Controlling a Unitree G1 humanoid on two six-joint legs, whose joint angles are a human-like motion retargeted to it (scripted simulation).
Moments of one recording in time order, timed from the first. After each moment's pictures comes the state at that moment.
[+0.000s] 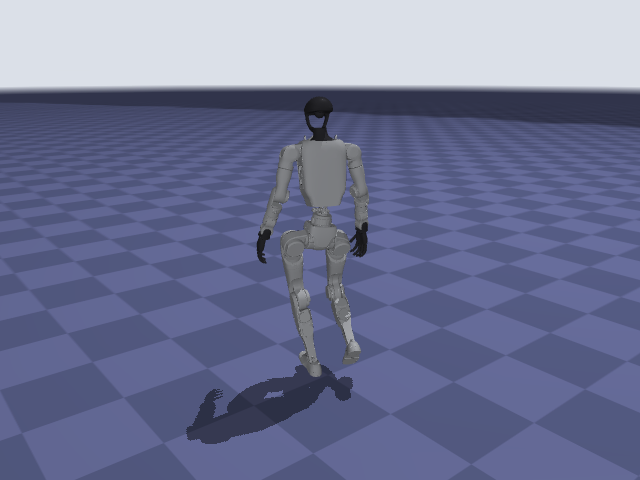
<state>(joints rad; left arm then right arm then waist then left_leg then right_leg) -0.02 0.28 -0.07 1.03 -0.08 0.02 0.00 -0.11 -0.27 0.18 1.19 0.00 0.03 0.05 -0.07 -0.12 0.23 -0.16 -0.28 0.05 0.48 -0.37 0.16 -0.33 -0.26 -0.06 1.37 -0.19 0.05</state>
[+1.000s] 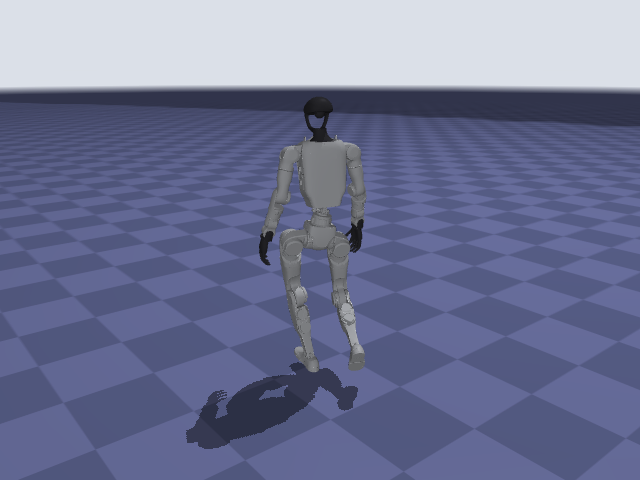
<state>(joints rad) 0.00 0.26 -0.05 1.07 -0.11 0.03 -0.03 -0.17 -0.26 0.18 1.21 0.04 0.04 0.08 0.00 -0.15 0.20 -0.20 -0.24 0.19 0.50 -0.37 0.20 -0.16 -0.32 -0.10 1.34 -0.20 0.05</state>
